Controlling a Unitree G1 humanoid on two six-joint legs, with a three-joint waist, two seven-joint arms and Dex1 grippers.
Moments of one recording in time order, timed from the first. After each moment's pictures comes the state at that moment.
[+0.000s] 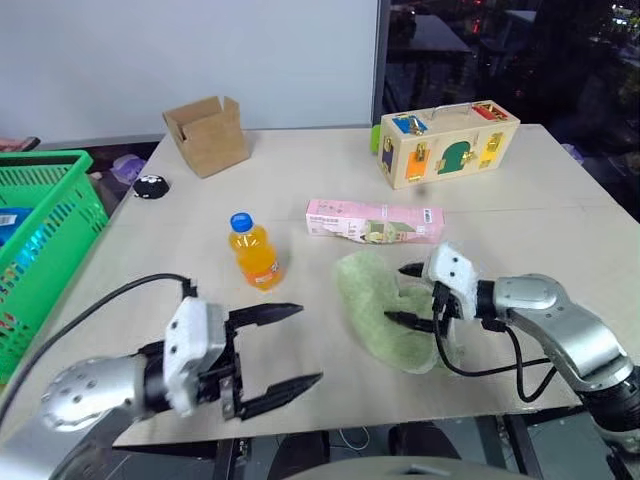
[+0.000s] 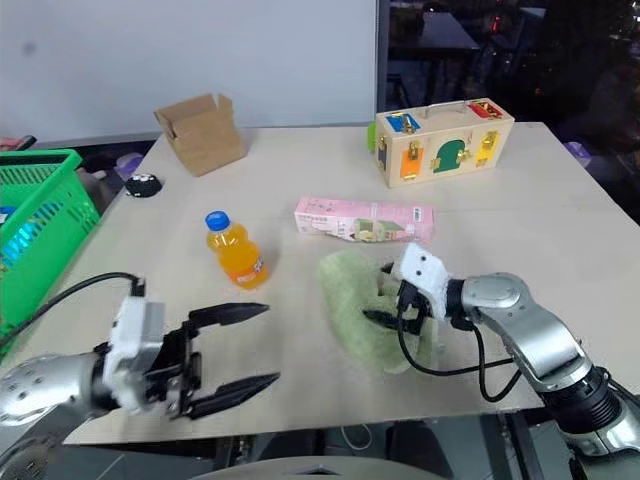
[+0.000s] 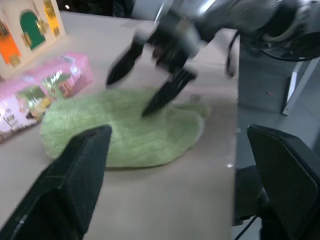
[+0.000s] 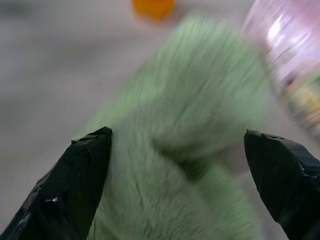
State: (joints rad) left arm 0.53 0.79 0.47 -0.91 -0.84 0.45 -0.99; right arm -0.28 -0.66 0.33 -0.36 0.28 0.66 0.84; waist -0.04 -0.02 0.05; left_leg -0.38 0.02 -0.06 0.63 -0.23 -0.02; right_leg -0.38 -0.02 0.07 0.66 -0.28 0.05
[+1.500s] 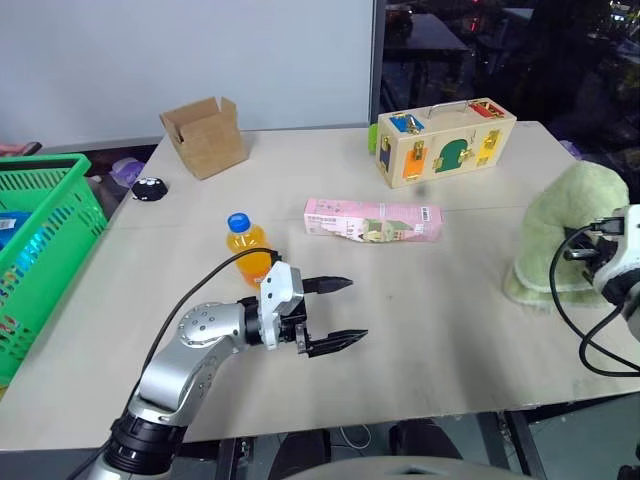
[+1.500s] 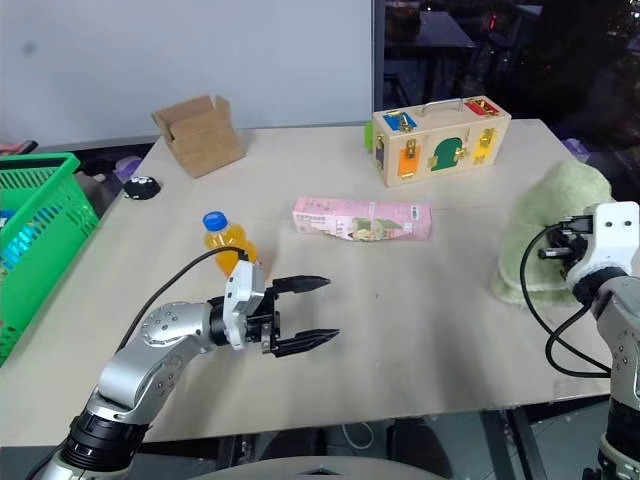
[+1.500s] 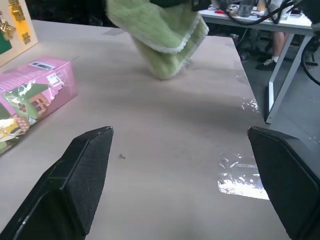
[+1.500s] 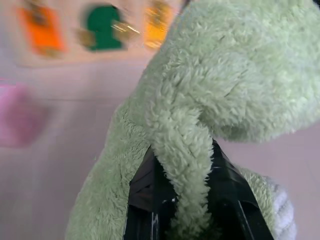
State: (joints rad) left arm -0.04 0.58 -0.12 -0.39 -0.49 0.32 -1.02; right arm -0.11 -0.60 -0.48 -0.32 0.34 0.85 0.26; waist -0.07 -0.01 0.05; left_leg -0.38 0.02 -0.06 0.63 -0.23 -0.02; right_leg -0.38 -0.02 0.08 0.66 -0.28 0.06
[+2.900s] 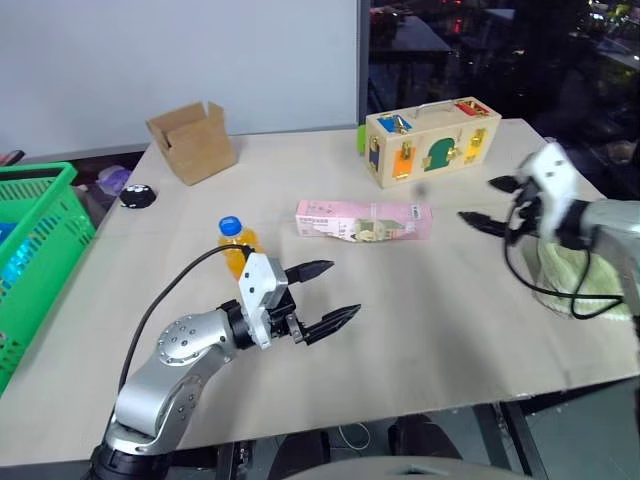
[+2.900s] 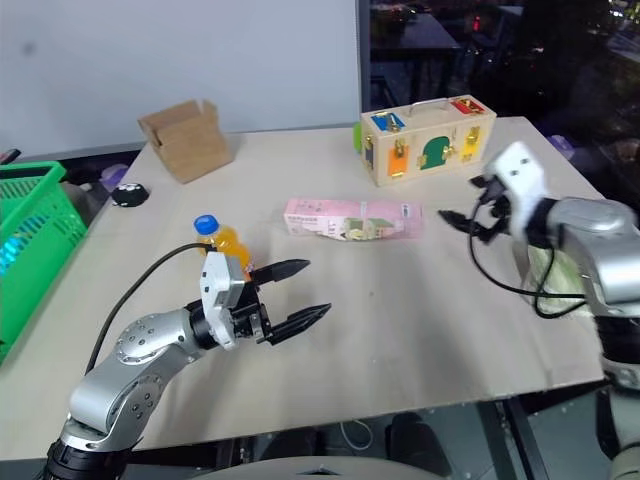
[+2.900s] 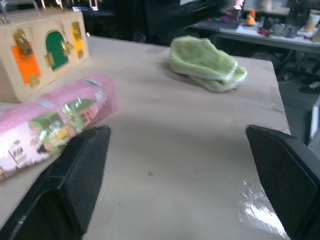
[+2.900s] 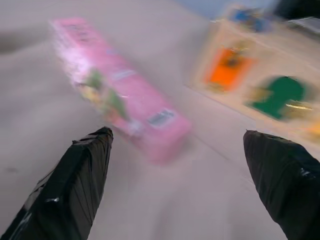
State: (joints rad) left arm 0.09 0.56 0.01 -0.57 -0.56 0.40 -0.80; right arm -0.66 -0.73 0.10 0.05 0.29 0.65 0.88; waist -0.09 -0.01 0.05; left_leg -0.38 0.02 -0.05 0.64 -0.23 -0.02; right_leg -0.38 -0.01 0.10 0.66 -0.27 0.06
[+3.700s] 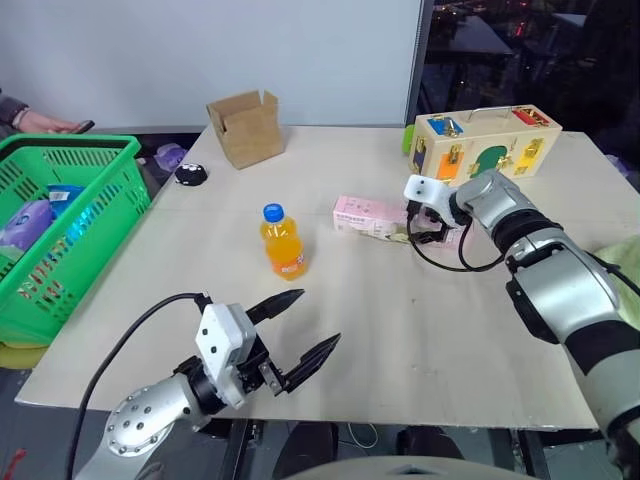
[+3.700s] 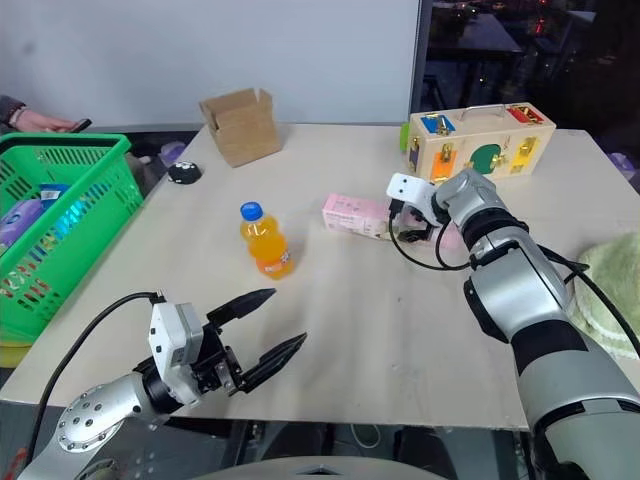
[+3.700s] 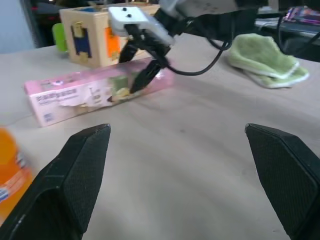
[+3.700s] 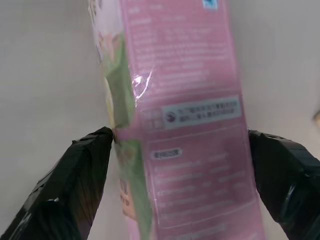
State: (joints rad) left arm 0.50 0.53 0.13 -0.84 -0.53 0.29 -0.67; right arm -1.28 -0.31 0.43 1.34 -0.27 0.16 0.99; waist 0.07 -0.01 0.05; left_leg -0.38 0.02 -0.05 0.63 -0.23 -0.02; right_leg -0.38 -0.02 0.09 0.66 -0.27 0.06
